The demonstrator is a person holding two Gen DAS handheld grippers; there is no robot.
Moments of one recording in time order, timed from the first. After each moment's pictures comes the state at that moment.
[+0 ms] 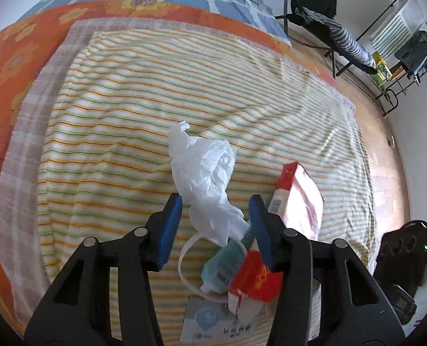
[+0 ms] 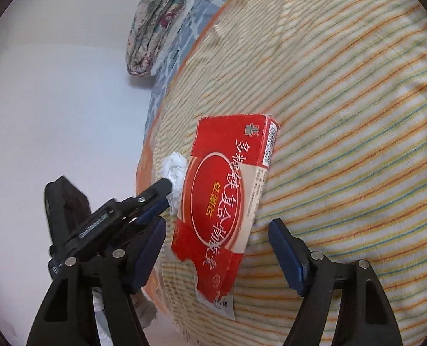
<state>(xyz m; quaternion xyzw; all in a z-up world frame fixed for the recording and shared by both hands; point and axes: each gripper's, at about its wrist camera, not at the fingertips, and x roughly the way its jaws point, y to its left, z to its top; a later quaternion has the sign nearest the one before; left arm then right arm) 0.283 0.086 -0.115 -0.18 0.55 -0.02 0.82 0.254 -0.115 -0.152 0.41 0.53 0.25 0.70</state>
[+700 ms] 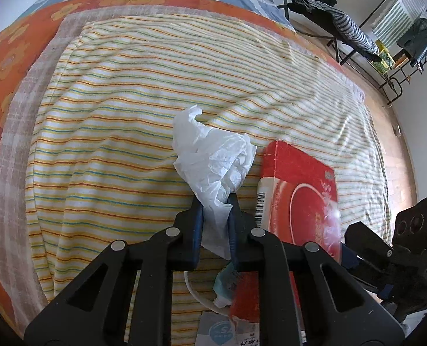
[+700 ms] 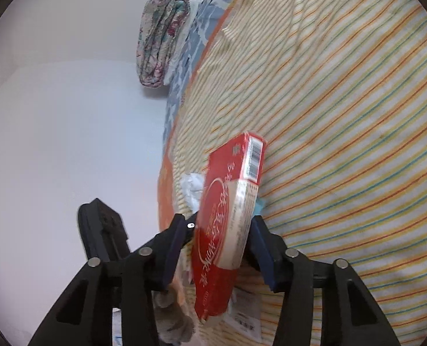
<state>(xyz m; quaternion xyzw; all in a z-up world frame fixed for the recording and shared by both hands) 0.289 0.082 -0.138 -0.15 0.56 -0.02 0.82 0.275 -0.106 -0.160 0.47 0.51 0.27 0.67</state>
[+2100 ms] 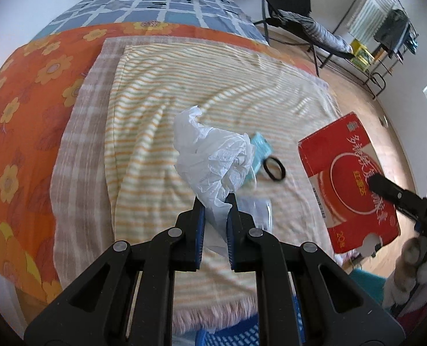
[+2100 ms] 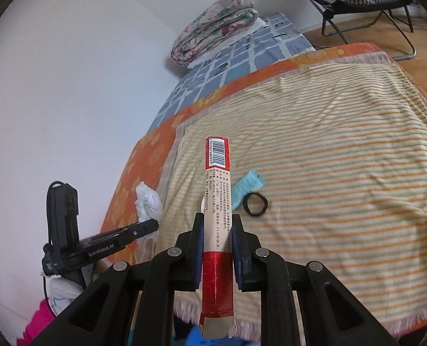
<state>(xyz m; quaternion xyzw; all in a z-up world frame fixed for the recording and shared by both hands) 0.152 0.099 -0.057 -0.12 0.51 -0.05 0.85 0.182 -0.123 -0.029 0.20 0.48 0.29 0.80</state>
